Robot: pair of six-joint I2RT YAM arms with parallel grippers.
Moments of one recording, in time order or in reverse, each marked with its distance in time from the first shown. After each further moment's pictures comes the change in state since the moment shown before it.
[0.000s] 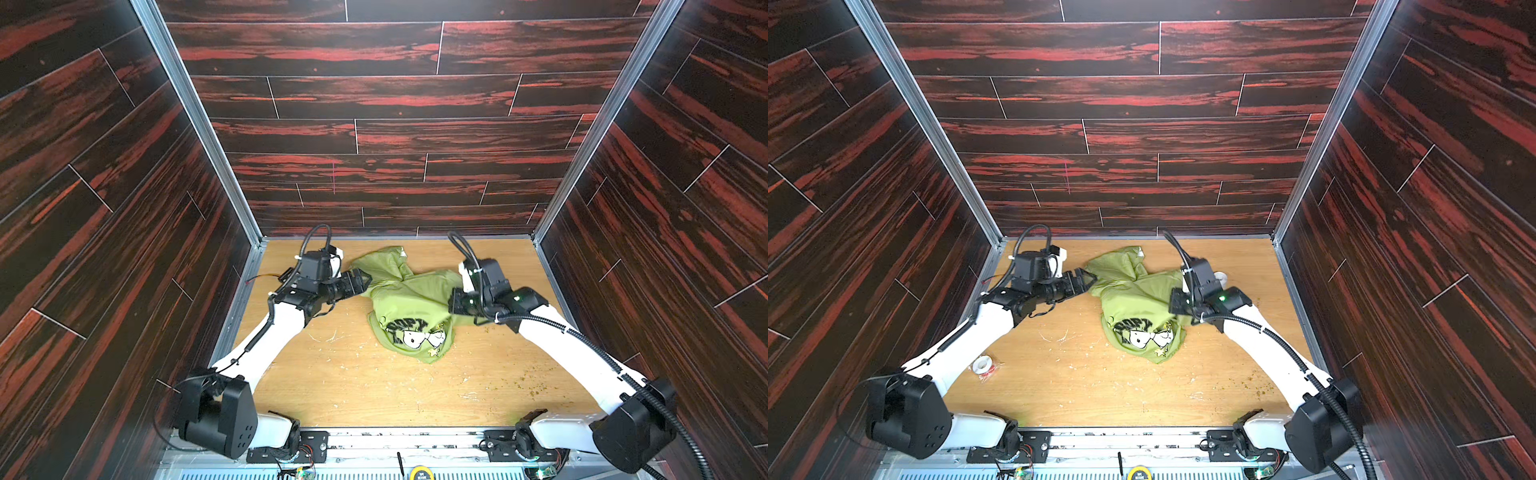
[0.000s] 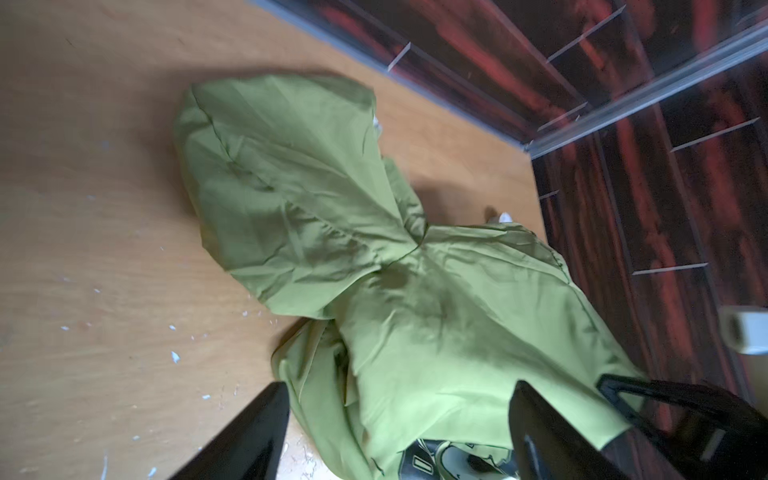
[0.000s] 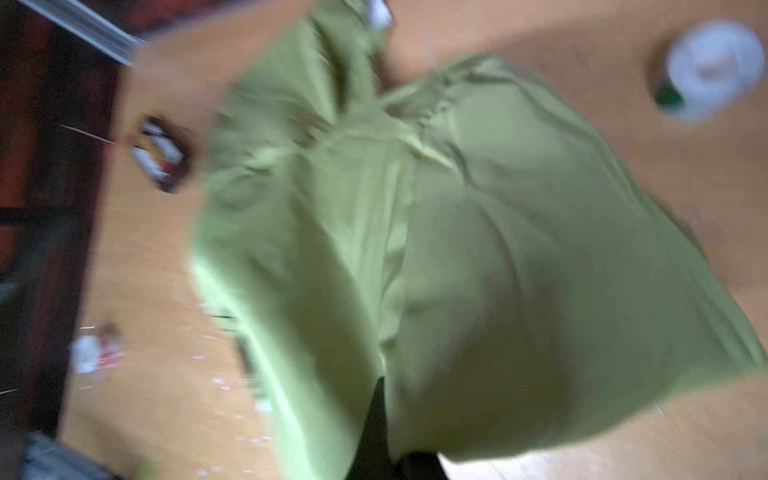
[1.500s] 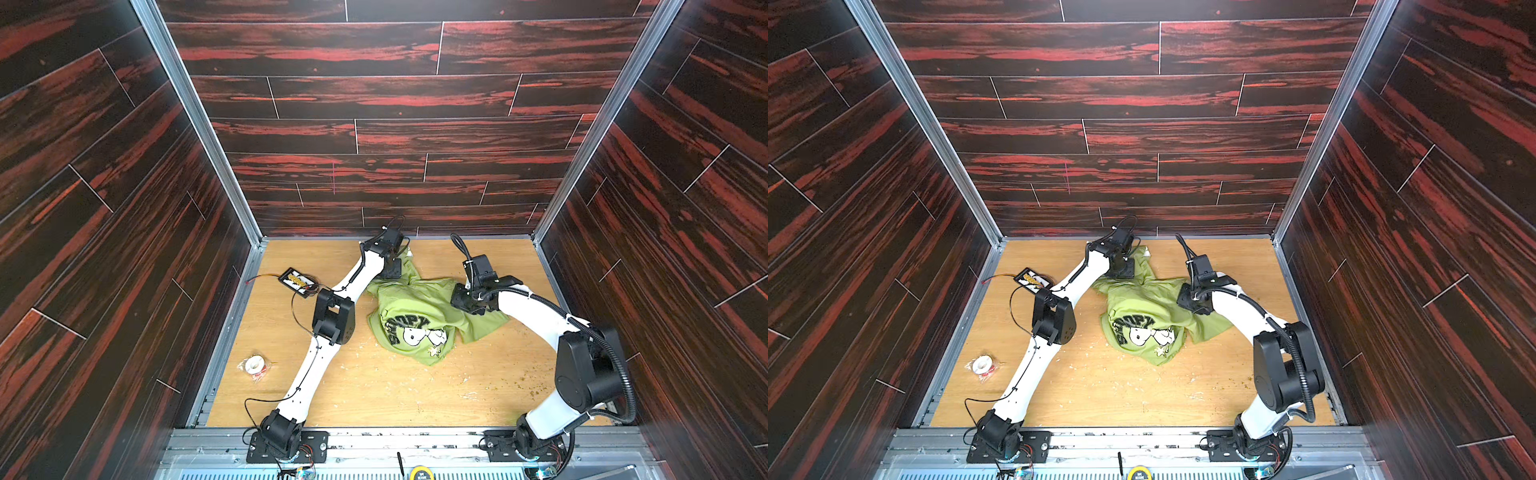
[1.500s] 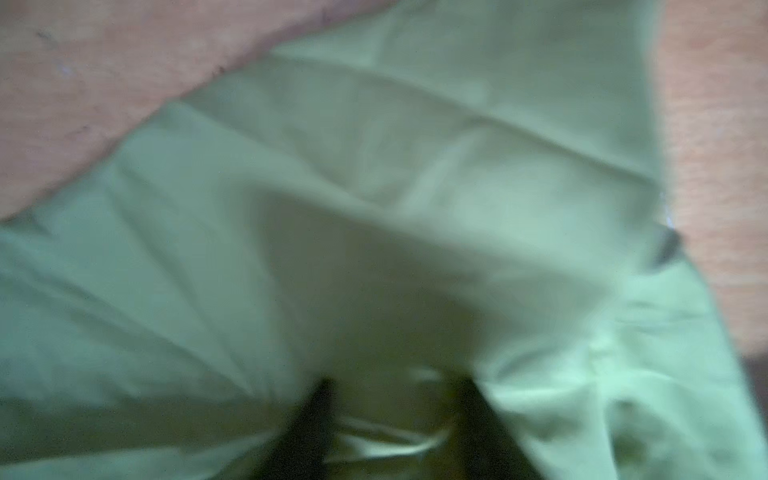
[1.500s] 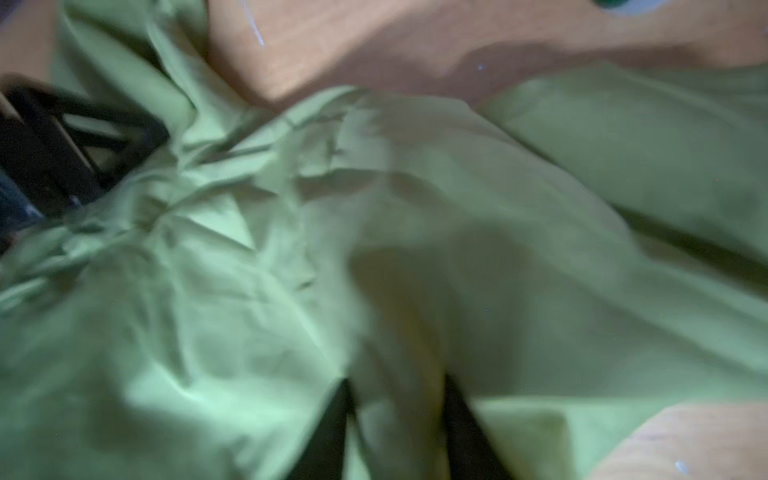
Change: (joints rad) left arm -0.160 1.333 1.588 -0.724 -0.417 0.192; right arm -0.156 0.328 0.092 0.098 -0.020 0.106
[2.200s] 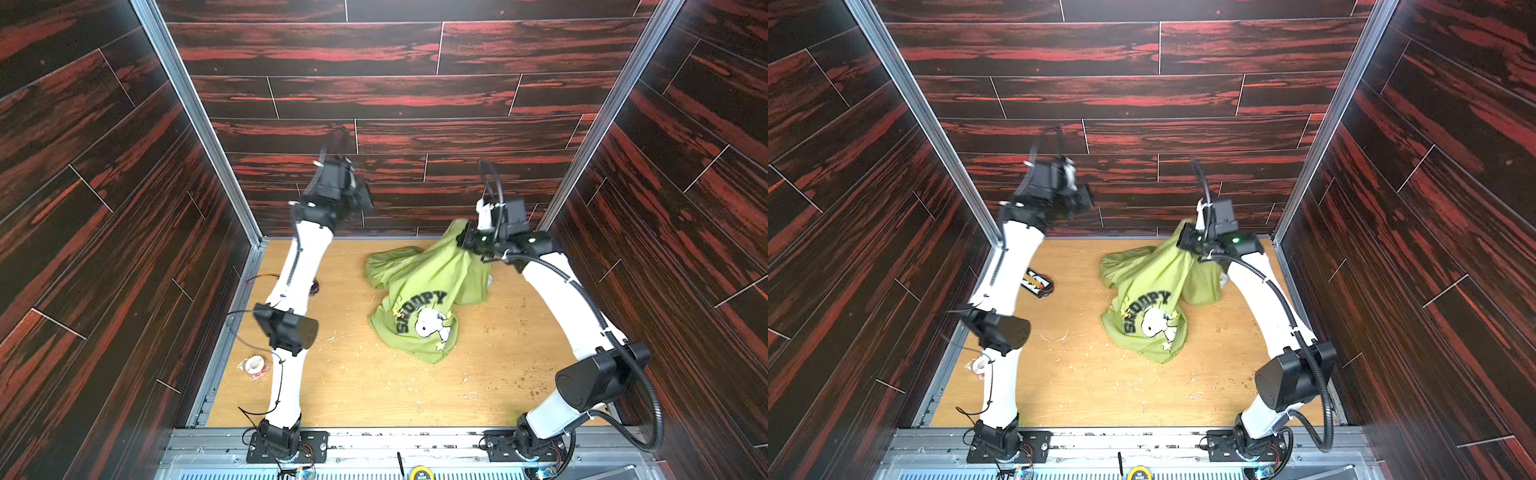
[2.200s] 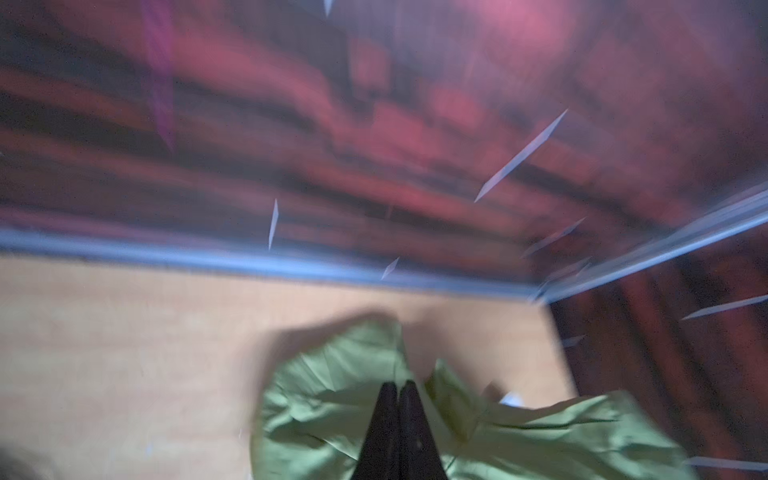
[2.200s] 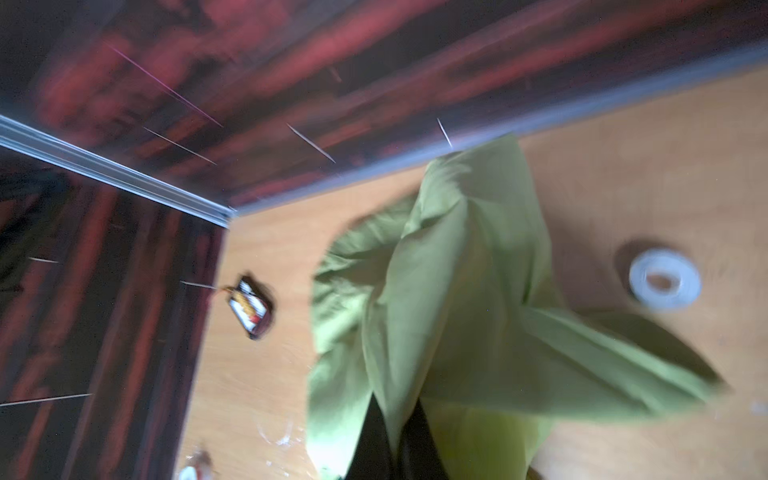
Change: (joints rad) left arm 0.182 -0.587 0.002 0.157 0.176 -0.142; right arm -0.056 -0.002 0.659 -0.195 -0.117 -0.126
